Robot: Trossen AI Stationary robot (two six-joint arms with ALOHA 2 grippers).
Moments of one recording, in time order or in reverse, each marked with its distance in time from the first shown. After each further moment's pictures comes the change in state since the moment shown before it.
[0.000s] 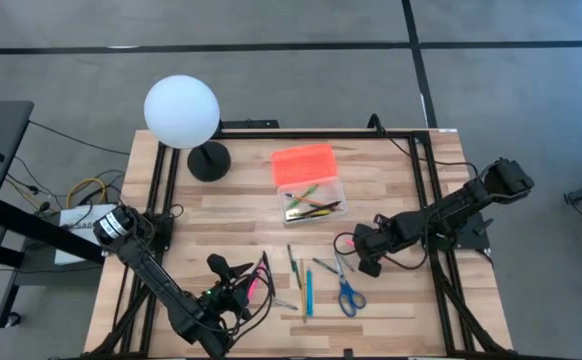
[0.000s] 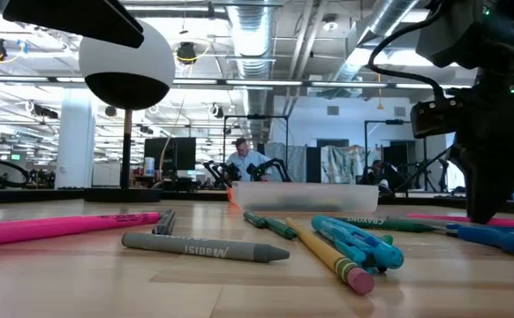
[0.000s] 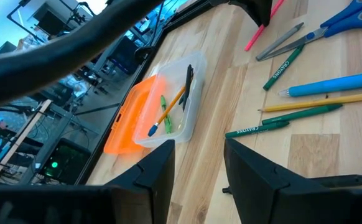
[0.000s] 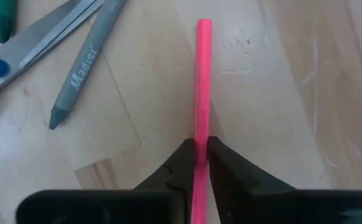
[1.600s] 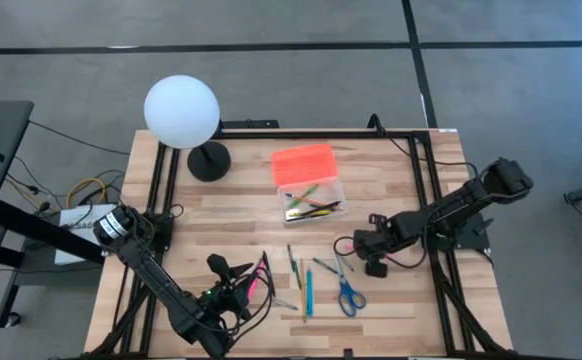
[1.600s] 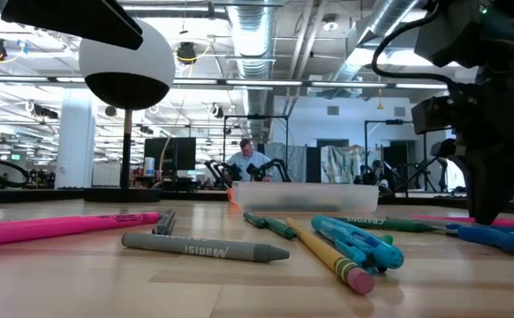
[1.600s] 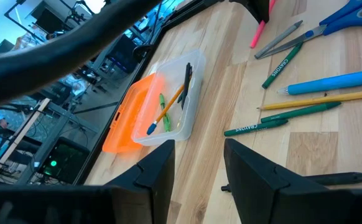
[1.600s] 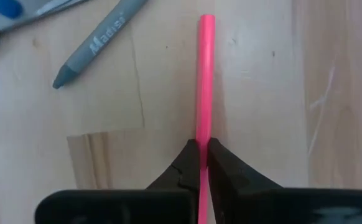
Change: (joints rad) left arm 0.000 0.000 0.000 0.000 0.009 -0.001; right arm -0.033 0.003 0.020 -0.013 0.033 -0.283
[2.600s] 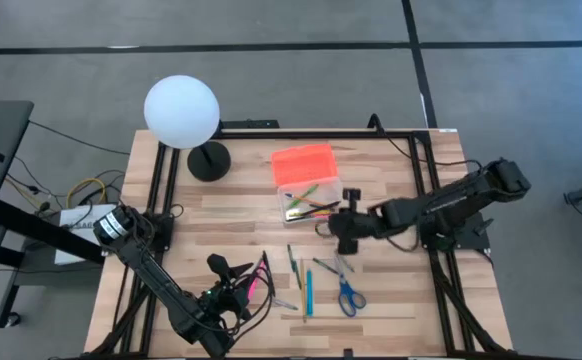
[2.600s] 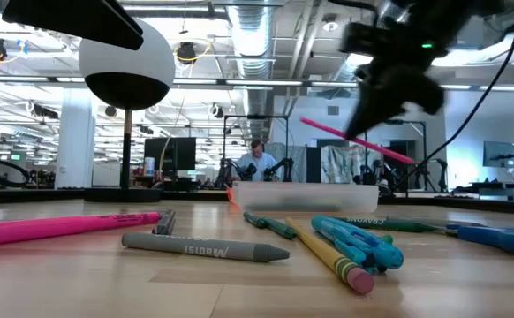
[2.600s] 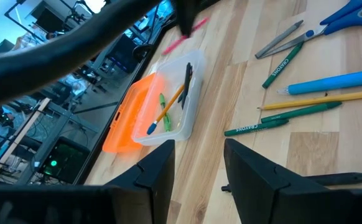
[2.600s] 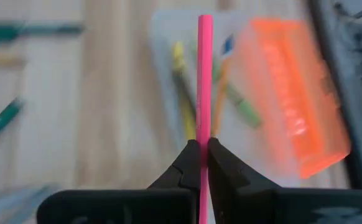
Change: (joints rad) left arm 0.001 0.000 0.000 0.000 0.001 0.000; right arm -0.115 -0.001 0.271 0.097 0.408 -0.424
